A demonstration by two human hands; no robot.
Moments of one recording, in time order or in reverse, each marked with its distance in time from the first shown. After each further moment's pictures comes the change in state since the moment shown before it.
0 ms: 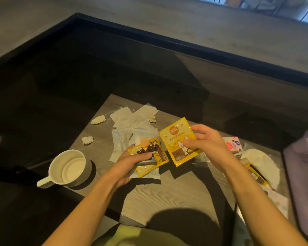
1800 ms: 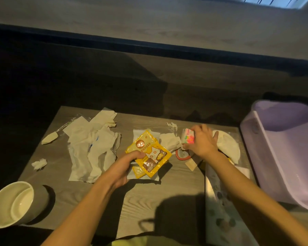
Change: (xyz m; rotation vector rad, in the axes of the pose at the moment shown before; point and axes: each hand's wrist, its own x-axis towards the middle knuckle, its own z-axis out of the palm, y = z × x) left_hand 0.046 -0.024 0.079 0.134 -0.107 -0.233; right_hand 0.018 0.093 -0.102 -0.964 0.410 0.192
